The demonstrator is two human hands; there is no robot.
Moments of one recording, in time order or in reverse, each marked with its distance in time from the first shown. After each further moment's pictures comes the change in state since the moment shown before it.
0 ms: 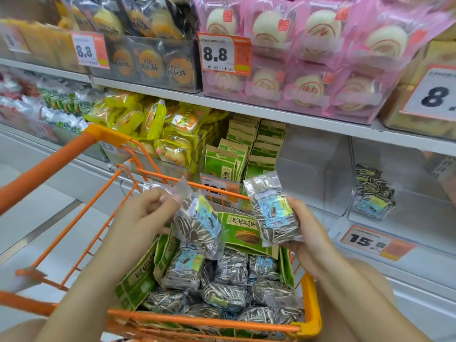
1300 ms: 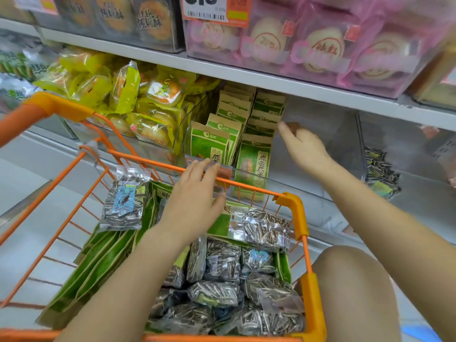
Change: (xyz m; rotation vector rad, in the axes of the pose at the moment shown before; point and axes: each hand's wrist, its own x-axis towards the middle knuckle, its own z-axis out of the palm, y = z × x) left_hand 0.061 -0.029 0.097 0.754 -0.260 0.263; right_hand 0.136 -0.067 -0.022 -1.180 0.220 -0.344
